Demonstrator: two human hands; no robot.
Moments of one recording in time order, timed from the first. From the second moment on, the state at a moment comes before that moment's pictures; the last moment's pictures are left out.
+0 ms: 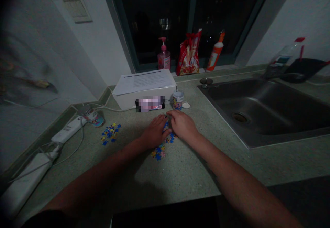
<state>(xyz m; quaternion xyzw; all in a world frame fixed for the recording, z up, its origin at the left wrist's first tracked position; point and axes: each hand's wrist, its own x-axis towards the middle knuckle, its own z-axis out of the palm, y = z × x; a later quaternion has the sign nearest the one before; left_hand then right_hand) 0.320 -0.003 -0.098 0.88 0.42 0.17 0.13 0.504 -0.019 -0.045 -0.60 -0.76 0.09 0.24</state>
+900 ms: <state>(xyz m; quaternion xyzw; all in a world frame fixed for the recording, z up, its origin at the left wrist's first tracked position) 0.267 -0.100 -0.069 0.96 0.23 0.10 0.16 0.505 -0.020 -0.045 -0.57 -0.78 0.10 0.23</state>
